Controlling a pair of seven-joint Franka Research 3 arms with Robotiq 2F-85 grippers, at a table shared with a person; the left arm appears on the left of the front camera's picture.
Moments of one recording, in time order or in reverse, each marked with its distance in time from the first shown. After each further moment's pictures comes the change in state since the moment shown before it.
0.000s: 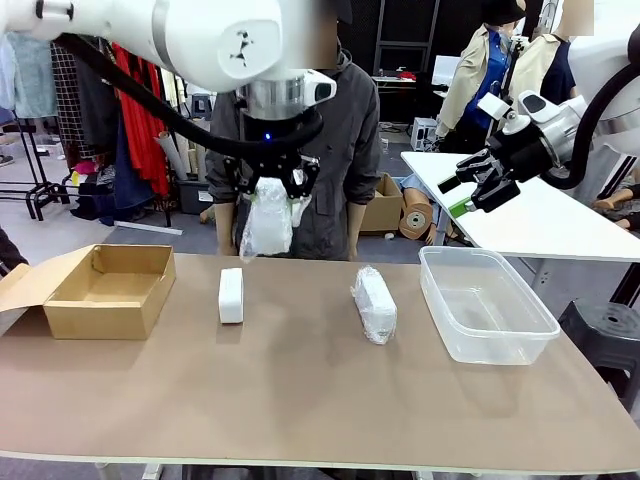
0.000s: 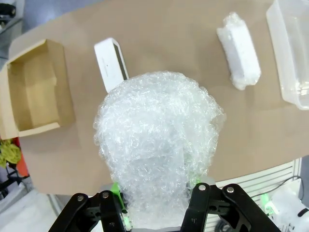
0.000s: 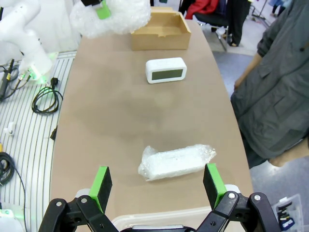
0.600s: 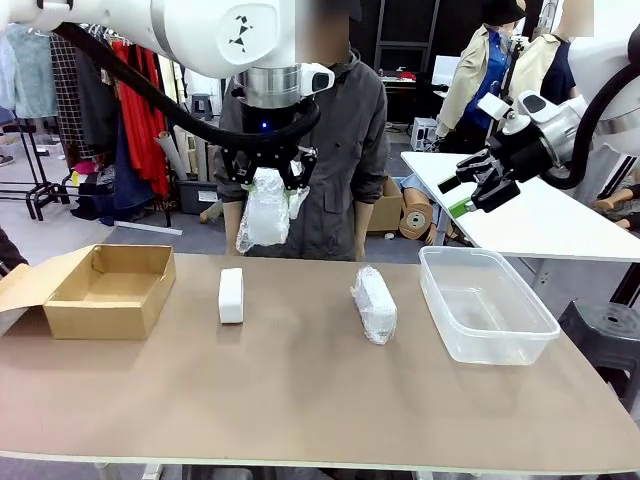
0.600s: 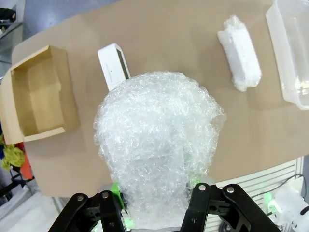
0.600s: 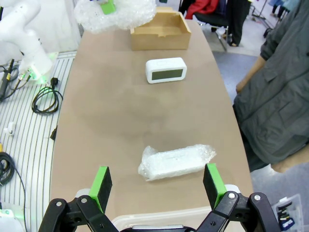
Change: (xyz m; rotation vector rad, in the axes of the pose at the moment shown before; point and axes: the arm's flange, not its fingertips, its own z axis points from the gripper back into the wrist) left arm 0.009 0.002 0.003 0.003 0.002 -0.020; right arm 0.000 0.000 0.000 0.000 0.000 0.000
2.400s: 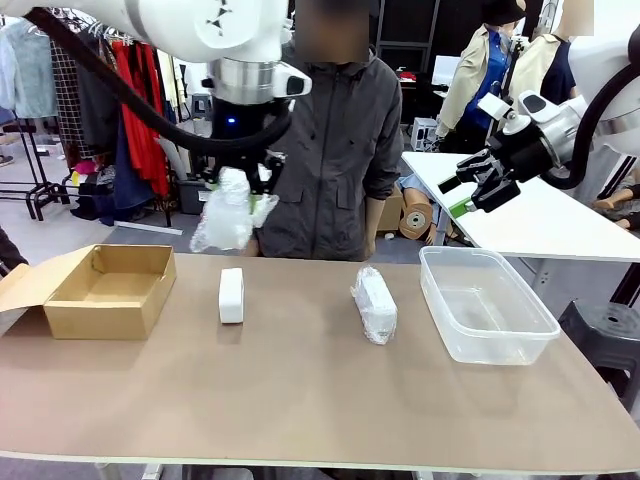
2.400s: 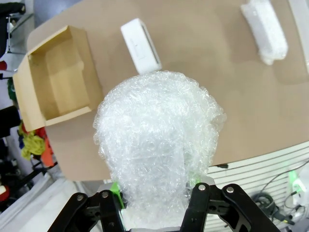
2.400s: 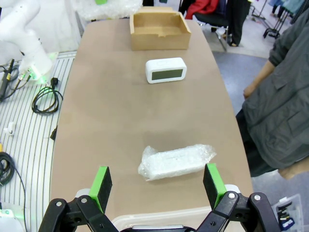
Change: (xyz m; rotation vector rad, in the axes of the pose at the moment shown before) left arm -0.012 0.045 0.003 0.093 0.100 -0.074; right arm 0.000 0.000 0.000 0.000 0.000 0.000
